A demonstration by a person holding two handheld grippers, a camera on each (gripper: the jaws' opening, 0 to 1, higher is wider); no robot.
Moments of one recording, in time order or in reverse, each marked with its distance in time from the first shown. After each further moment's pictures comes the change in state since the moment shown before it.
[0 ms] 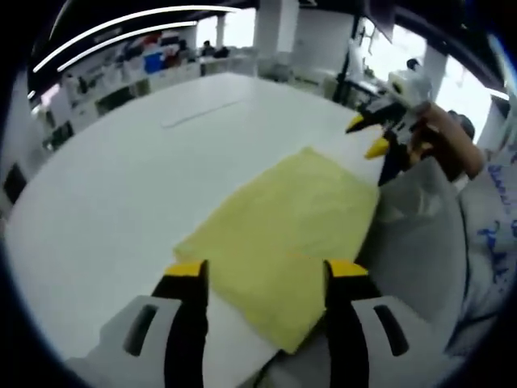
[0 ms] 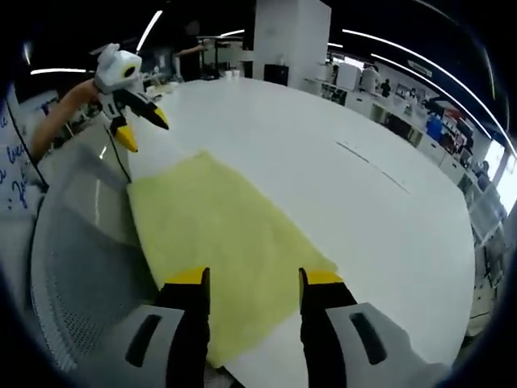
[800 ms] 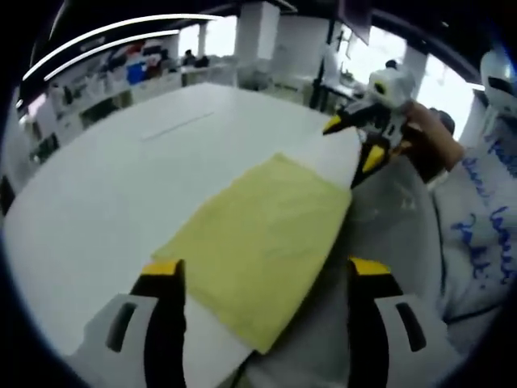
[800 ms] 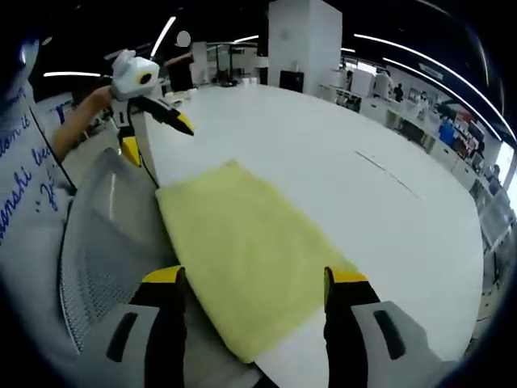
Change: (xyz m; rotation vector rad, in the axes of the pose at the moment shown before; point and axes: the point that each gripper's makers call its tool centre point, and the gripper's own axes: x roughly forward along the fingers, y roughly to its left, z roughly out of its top) left arm -0.012 -0.037 0.003 0.045 -0.044 -0.070; right arm -0.016 0.034 0.003 -0.016 -0.016 0.065
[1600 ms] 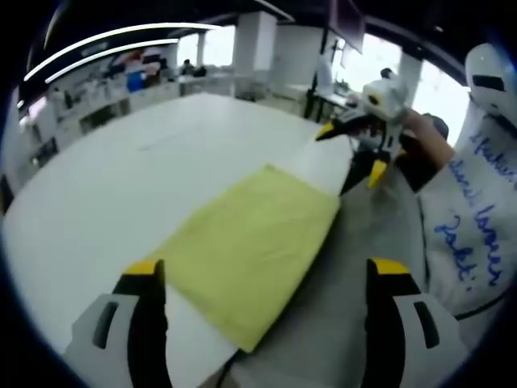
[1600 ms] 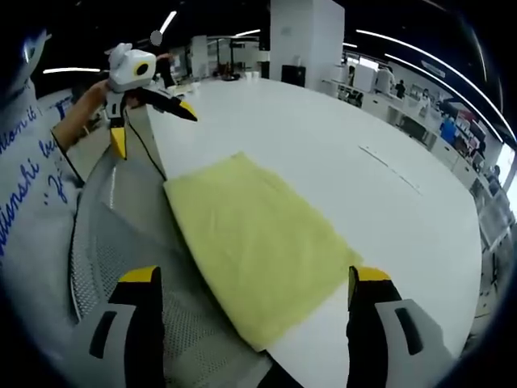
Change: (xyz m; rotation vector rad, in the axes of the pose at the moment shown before) left arm -0.014 -0.017 0.002 -0.005 -0.057 -0.019; right arm -0.011 0.013 -0.007 -0.008 0.031 0.002
